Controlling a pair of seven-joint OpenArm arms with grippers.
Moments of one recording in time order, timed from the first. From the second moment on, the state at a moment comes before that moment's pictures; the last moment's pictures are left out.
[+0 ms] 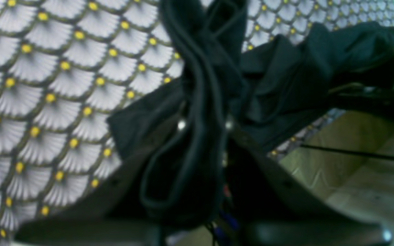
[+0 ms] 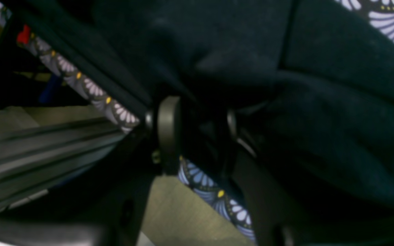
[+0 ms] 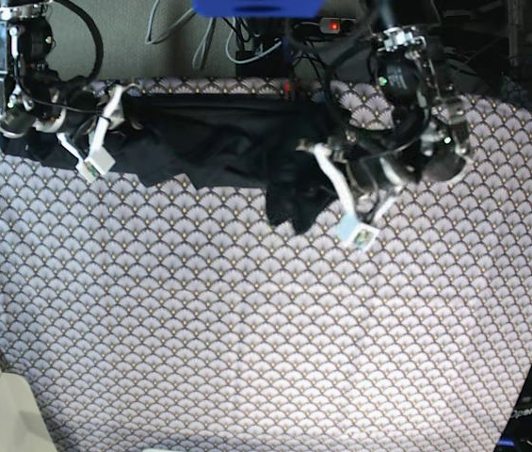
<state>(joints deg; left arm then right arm) 4.2 8.0 -11.5 106.4 -31.0 -31.8 80.3 -17.8 21.1 9.1 94.1 43.4 39.7 -63.1</state>
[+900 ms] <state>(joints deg) 1.4 7.8 12.4 98.8 -31.3 -14.3 71.3 -16.9 21.1 9.0 94.1 43.4 39.6 -63.6</state>
